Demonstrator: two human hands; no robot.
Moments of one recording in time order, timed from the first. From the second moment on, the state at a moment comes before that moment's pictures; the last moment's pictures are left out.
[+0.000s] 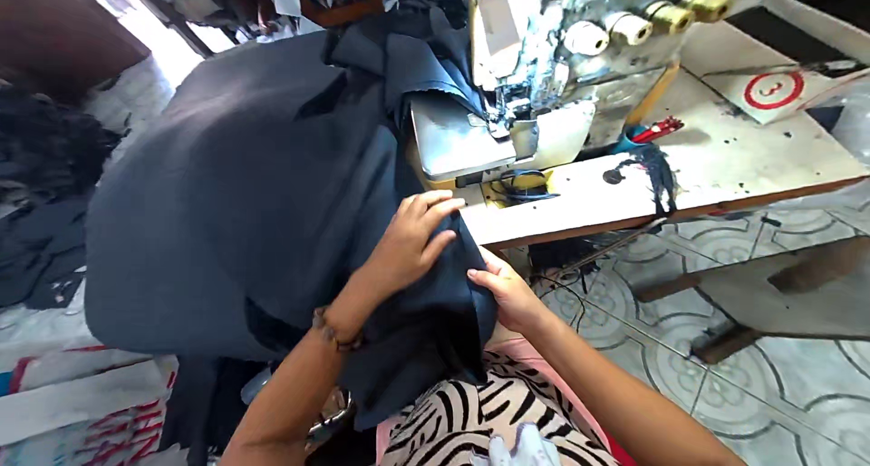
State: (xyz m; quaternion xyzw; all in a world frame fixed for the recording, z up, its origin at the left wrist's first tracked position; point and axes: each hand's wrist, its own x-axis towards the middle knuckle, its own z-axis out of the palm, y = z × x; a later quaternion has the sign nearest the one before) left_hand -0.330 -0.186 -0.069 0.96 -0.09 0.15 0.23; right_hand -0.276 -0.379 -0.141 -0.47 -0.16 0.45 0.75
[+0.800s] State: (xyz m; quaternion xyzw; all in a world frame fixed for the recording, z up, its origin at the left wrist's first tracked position) left_hand -0.305 -0.212 -0.069 0.91 -0.11 0.12 0.38; right_hand -0.227 -0.404 -0.123 -0.60 -0.37 0.33 0.63
